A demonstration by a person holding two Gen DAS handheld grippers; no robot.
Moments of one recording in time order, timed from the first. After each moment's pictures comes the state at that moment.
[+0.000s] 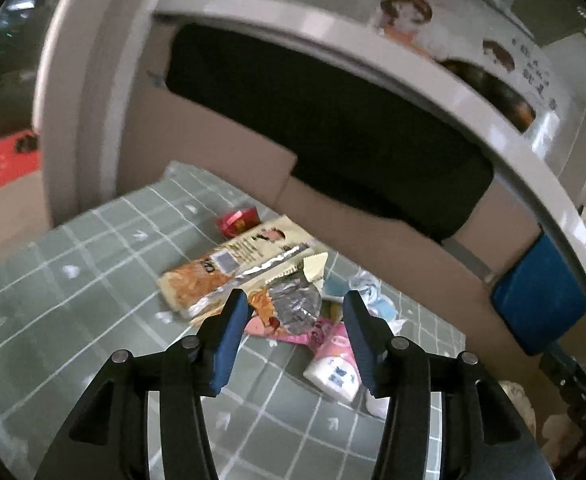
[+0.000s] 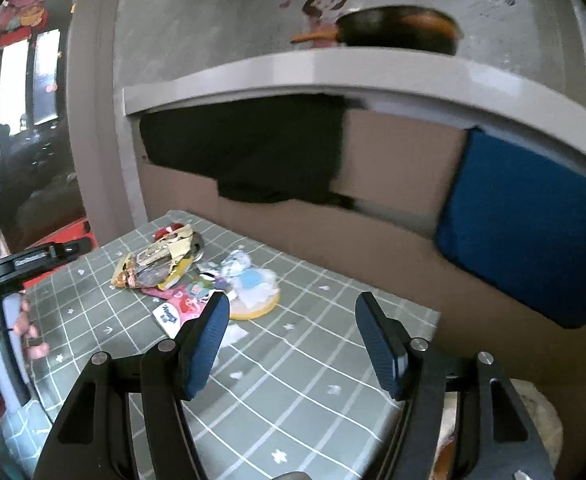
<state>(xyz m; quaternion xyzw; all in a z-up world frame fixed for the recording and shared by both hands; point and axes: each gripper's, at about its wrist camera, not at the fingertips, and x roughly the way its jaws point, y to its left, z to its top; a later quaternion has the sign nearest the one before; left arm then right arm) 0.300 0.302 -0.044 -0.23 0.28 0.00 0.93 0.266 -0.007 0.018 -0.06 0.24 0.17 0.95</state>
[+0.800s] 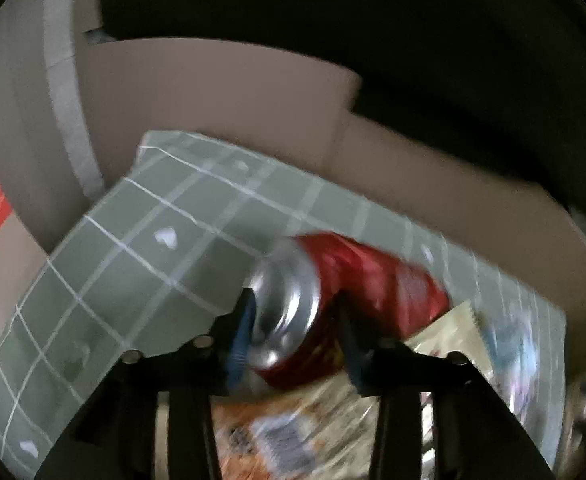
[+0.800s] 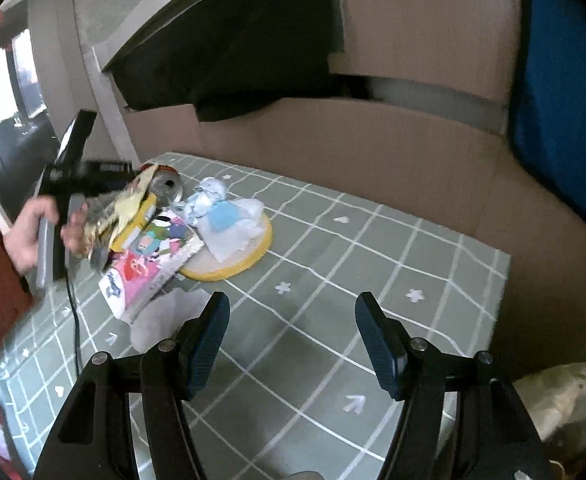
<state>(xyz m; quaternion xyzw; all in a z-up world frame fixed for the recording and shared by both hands) 0.483 0.322 -0.114 -0.12 0.44 0.02 0.89 0.366 -0.007 -0.068 -0.02 0.37 0.22 0.90</state>
